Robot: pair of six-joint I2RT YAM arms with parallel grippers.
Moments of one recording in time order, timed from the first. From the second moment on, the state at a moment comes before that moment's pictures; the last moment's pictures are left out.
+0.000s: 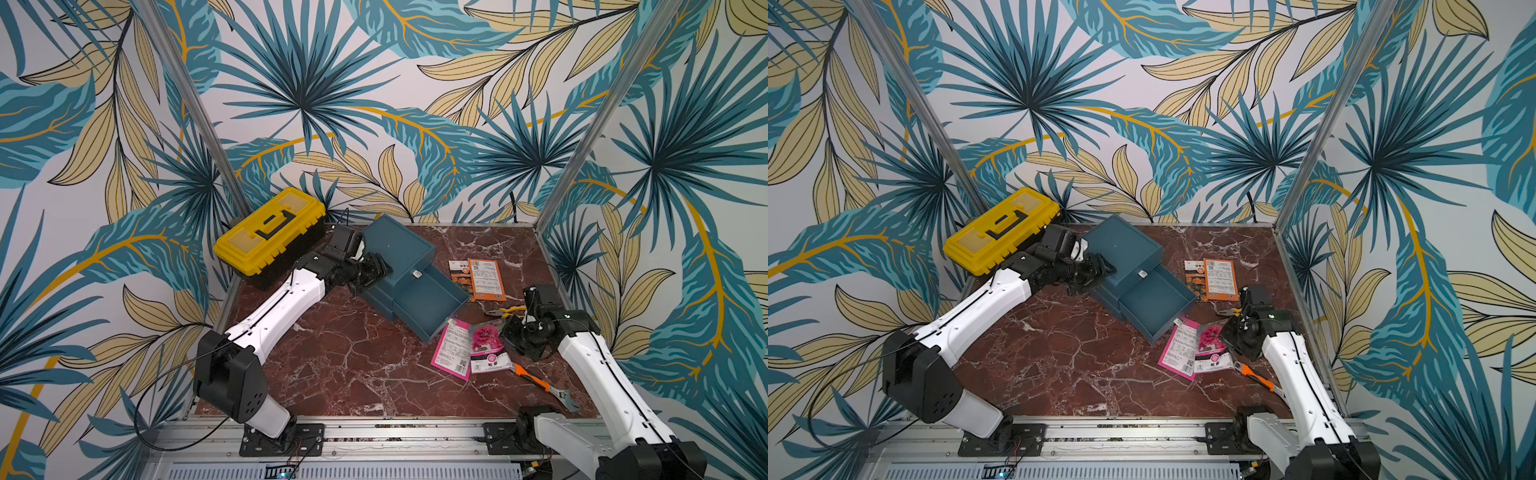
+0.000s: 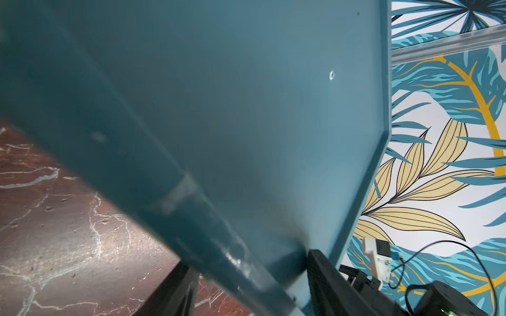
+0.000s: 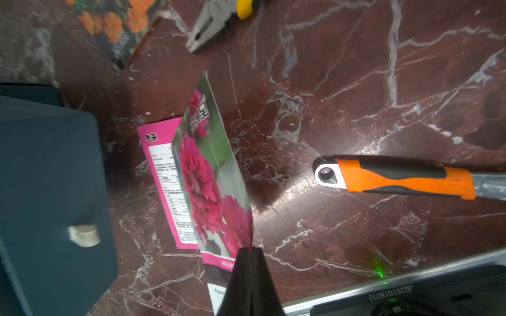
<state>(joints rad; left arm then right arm) -0.46 1.55 1.39 -0.65 0.37 -0.95 0.02 1.05 0.83 -1.06 -0.10 0.74</state>
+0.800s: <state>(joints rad) -0.46 1.55 1.39 -0.65 0.39 -0.94 0.02 1.11 0.62 -0.81 -0.19 0.83</state>
